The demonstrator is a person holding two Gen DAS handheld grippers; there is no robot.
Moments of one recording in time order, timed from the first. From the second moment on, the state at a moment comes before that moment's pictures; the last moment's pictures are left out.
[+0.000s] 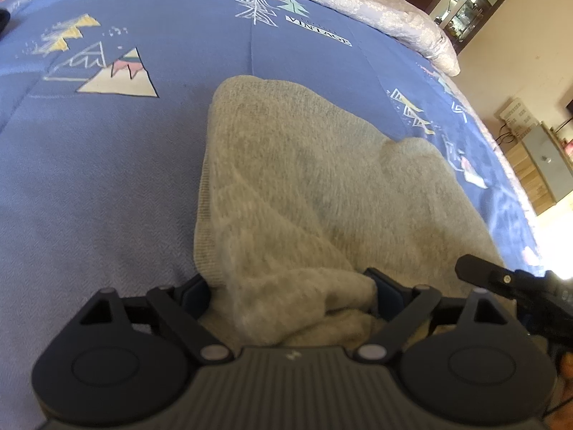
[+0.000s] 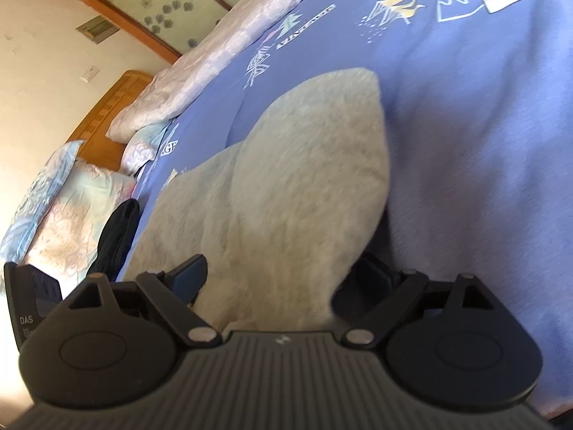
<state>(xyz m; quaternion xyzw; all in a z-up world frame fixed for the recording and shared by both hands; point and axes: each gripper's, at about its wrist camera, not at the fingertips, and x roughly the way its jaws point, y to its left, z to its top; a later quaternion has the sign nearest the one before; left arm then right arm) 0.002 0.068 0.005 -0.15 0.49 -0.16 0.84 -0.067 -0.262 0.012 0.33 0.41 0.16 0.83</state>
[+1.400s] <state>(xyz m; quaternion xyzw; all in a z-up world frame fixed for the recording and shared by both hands) 0.237 0.048 0.097 -0.15 0.39 -0.16 0.90 0.156 -0.234 0.082 0.16 0.22 0.18 0.94</state>
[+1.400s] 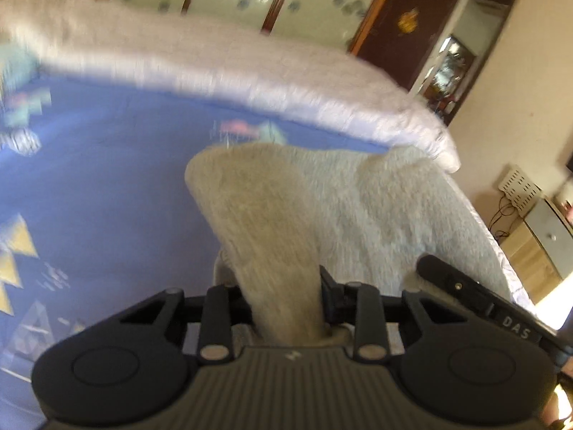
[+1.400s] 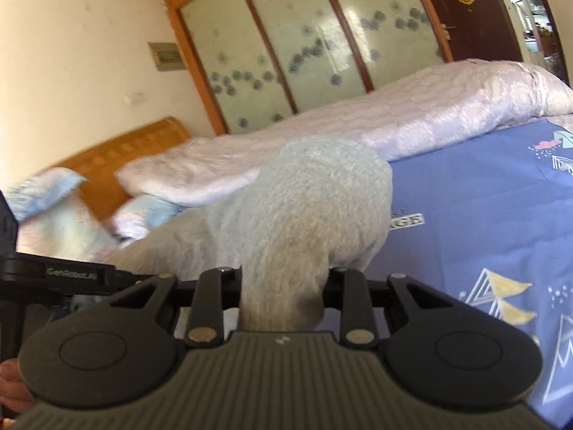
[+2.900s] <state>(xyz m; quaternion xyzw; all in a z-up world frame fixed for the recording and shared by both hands) 0.286 -0.018 -0.005 -0.19 0.45 -0.11 0.86 0.139 -0.324 0.033 0.16 0.33 0.01 0.93</state>
